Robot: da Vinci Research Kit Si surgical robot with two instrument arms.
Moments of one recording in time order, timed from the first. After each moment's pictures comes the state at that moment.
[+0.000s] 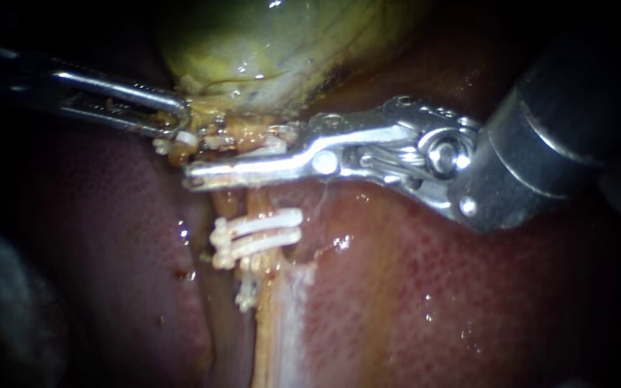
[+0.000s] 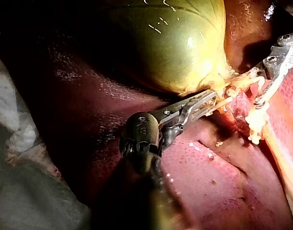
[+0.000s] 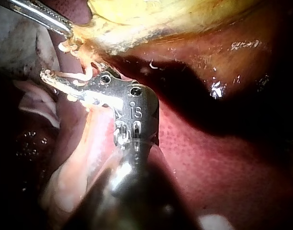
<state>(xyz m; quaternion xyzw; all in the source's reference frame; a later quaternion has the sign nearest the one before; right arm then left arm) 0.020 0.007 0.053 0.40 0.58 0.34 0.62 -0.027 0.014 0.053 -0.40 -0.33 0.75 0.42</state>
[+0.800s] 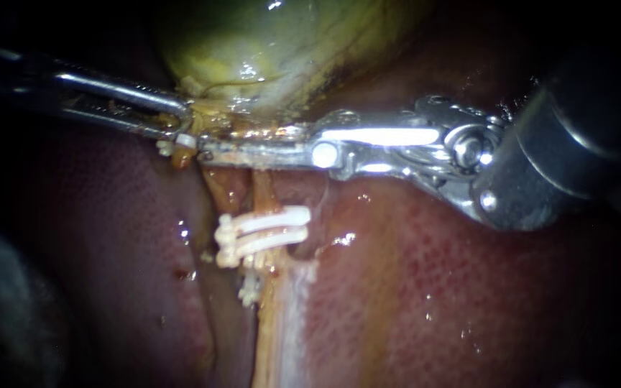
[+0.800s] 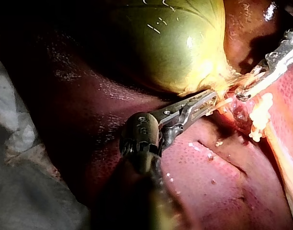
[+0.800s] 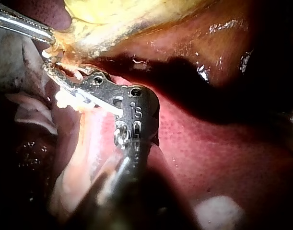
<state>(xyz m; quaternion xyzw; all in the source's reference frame) 0.017 0.006 0.053 0.41 0.57 0.38 0.61 -0.027 0.014 0.053 -0.40 -0.33 0.75 0.42</state>
